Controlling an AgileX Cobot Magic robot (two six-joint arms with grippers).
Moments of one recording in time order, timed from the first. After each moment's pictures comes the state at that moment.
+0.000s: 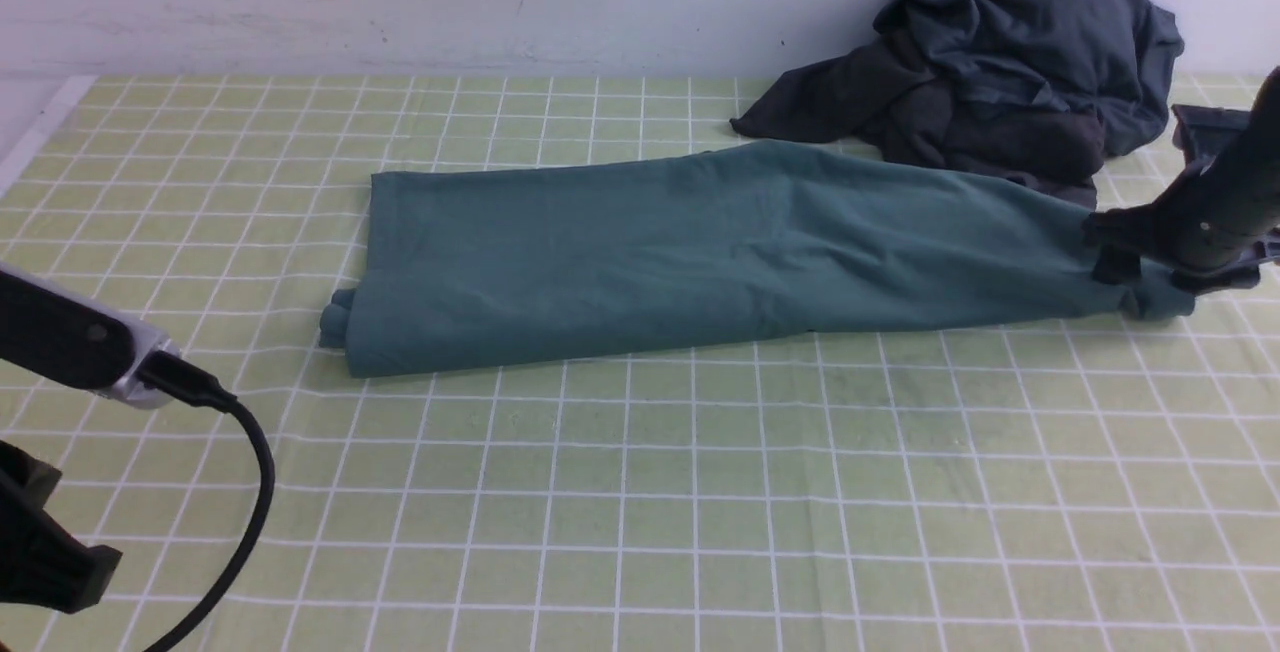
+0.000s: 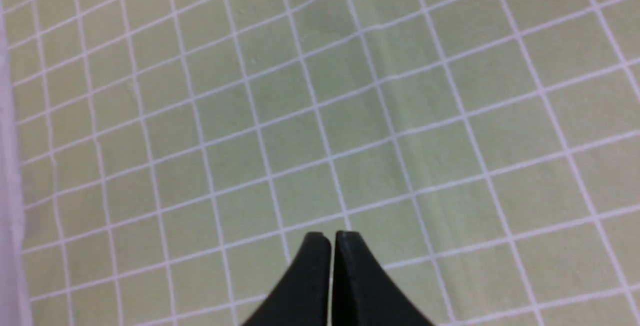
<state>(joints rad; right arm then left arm) -0.15 2.28 -1.78 0.08 0.83 0.01 -0.22 0.85 -0.71 0.30 0.87 0.01</state>
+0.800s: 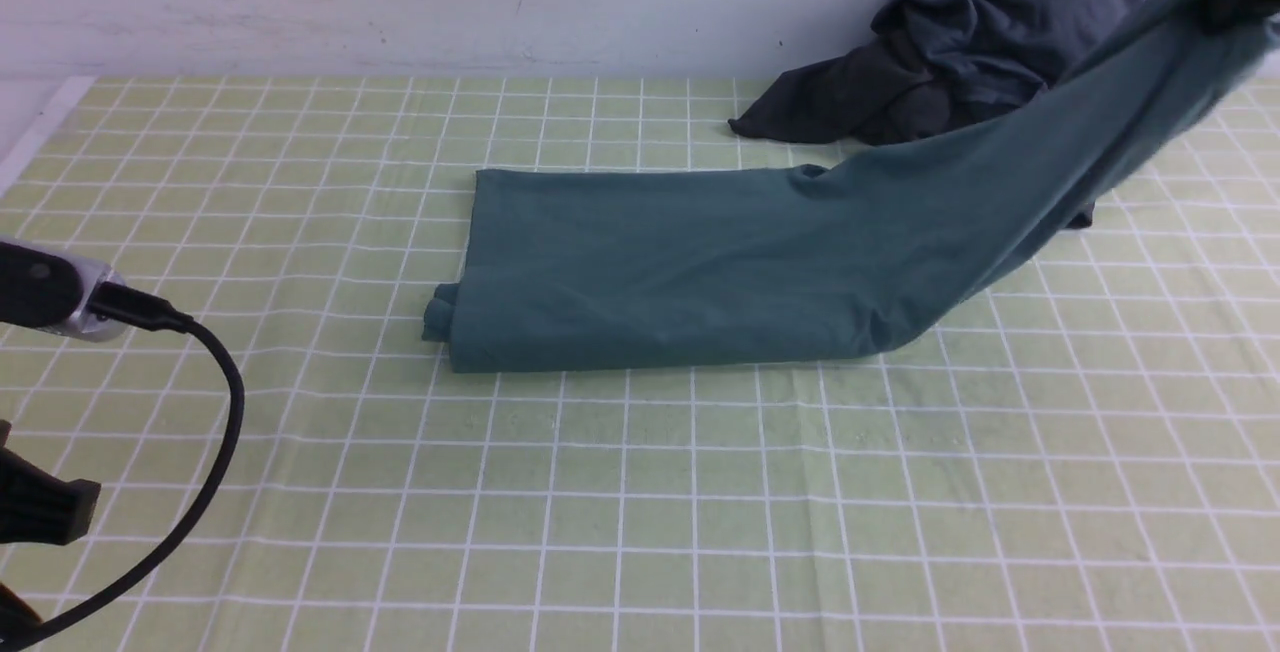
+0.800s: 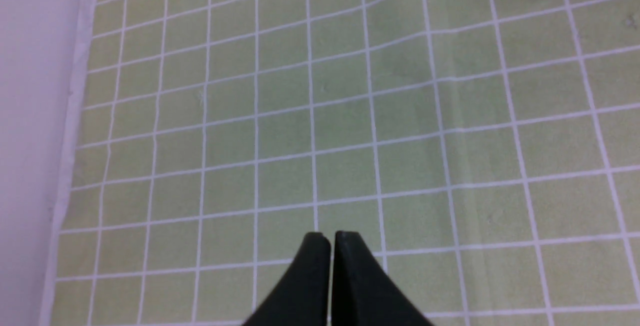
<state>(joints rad) -0.07 2.04 -2.21 0.17 1.24 -0.15 -0.22 0.85 -0.71 0.41 0.83 -0.22</state>
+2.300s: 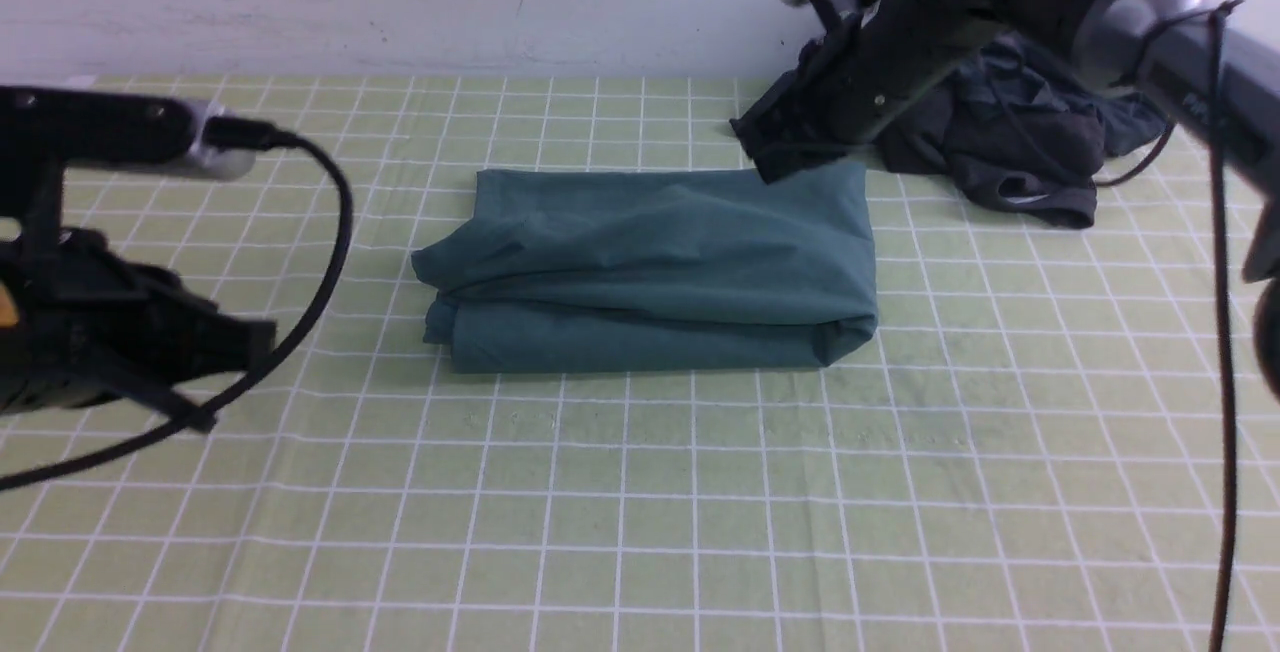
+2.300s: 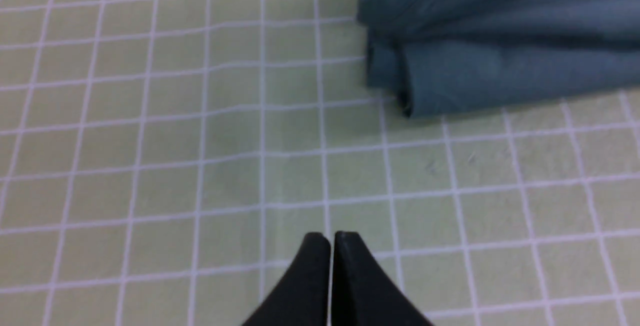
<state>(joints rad) 0.30 2.33 -2.20 0.35 1.11 -0.35 -0.22 1.09 -0.83 0.08 0.54 -0.17</state>
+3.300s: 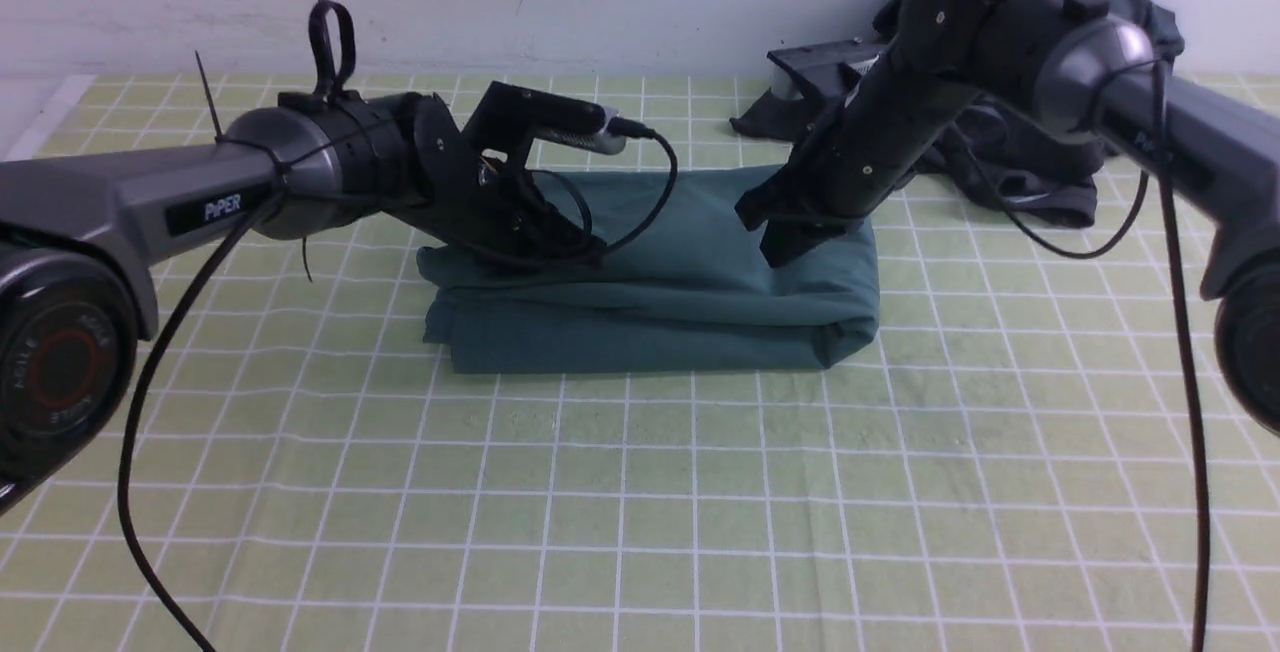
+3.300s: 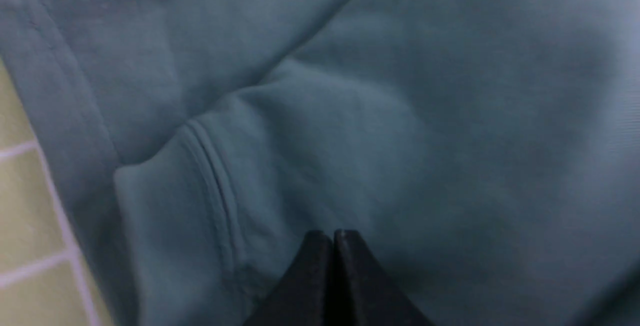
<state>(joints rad) 0.30 2.38 -2.14 0.33 1.18 -0.26 -0.28 2.21 -1.64 -0.29 0.38 0.36</state>
